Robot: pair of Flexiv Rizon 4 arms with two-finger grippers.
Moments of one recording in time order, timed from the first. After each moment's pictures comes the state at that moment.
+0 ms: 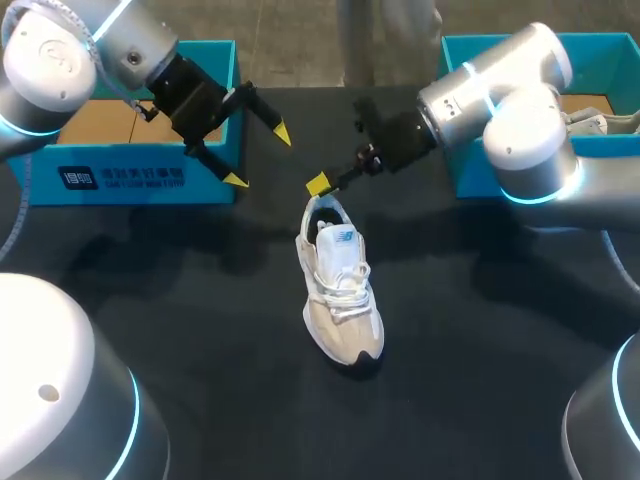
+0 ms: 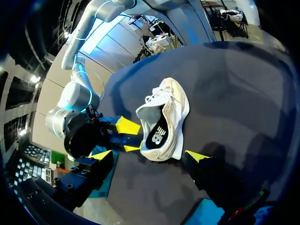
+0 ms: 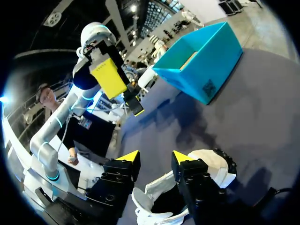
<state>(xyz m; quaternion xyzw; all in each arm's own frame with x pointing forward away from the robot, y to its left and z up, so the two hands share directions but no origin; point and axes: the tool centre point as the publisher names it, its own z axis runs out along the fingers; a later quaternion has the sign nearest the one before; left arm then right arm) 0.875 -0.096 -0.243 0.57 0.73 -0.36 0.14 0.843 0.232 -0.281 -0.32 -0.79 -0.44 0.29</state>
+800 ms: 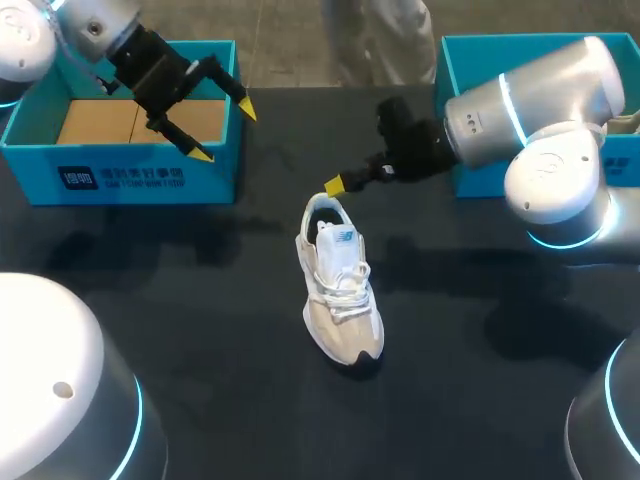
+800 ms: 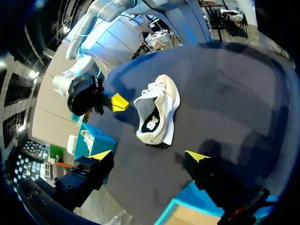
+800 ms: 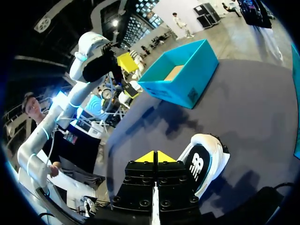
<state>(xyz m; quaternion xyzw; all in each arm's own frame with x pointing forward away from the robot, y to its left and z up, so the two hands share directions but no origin) 0.905 -0.043 -0.214 0.56 0.75 -0.33 0.15 0.817 0.212 -0.255 -0.41 -0.77 -0.44 0.19</state>
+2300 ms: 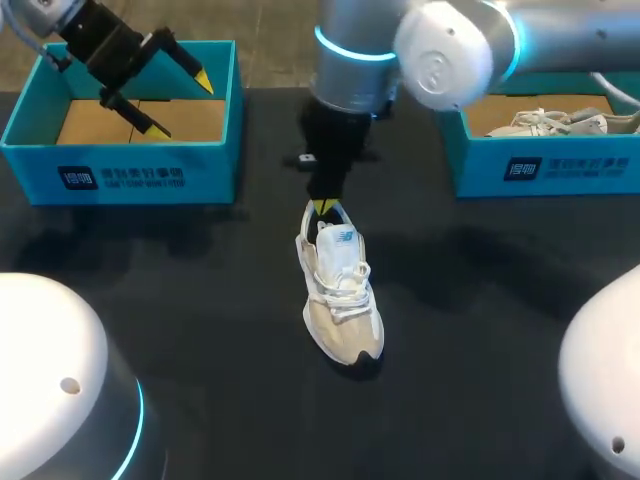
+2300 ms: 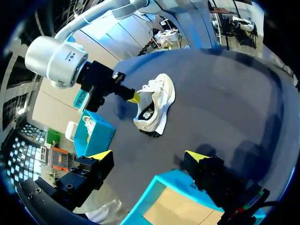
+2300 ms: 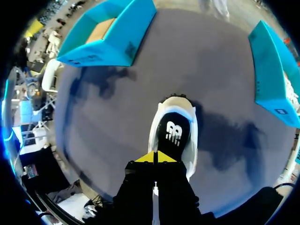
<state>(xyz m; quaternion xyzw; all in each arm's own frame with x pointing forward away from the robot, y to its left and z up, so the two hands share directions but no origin) 0.923 0.013 -0.190 0.51 0.78 -0.33 0.14 0.809 0.227 -0.281 -0.61 -0.79 -0.04 0.09</state>
